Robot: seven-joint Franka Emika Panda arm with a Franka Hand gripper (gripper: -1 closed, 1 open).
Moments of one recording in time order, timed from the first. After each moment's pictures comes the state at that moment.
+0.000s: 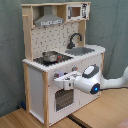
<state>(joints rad) -0.87 -1.16 1.63 -2.03 -0.87 2.78 -0.27</state>
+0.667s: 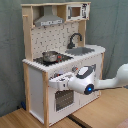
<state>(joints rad) -1.00 -1.16 1.70 -1.91 -0.86 2.78 -0.27</state>
